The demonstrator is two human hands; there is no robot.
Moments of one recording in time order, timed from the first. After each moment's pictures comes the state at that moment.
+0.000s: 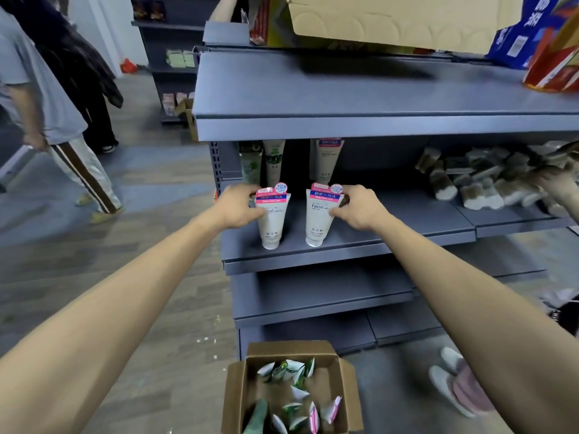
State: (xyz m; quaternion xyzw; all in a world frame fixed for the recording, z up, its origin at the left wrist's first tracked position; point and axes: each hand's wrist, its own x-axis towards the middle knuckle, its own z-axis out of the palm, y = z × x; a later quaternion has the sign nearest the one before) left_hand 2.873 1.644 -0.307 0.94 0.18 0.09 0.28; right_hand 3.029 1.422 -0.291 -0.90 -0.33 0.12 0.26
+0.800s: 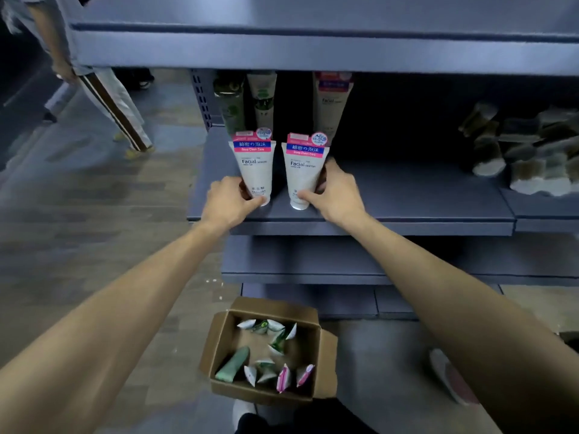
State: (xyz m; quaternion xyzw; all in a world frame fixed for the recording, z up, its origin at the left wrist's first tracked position) left_hand 2.914 1.568 -0.392 0.87 0.40 0.13 0.26; right_hand 3.069 1.415 -0.368 -0.85 -0.38 0.13 0.35
